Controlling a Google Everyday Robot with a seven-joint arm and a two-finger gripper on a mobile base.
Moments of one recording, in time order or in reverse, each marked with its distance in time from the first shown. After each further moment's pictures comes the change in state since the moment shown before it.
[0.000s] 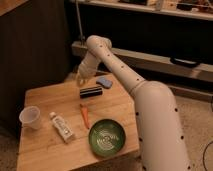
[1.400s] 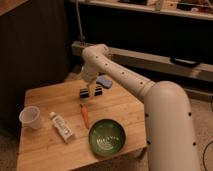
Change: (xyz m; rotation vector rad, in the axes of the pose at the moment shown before) arm 0.068 0.005 0.019 0.045 0.217 0.478
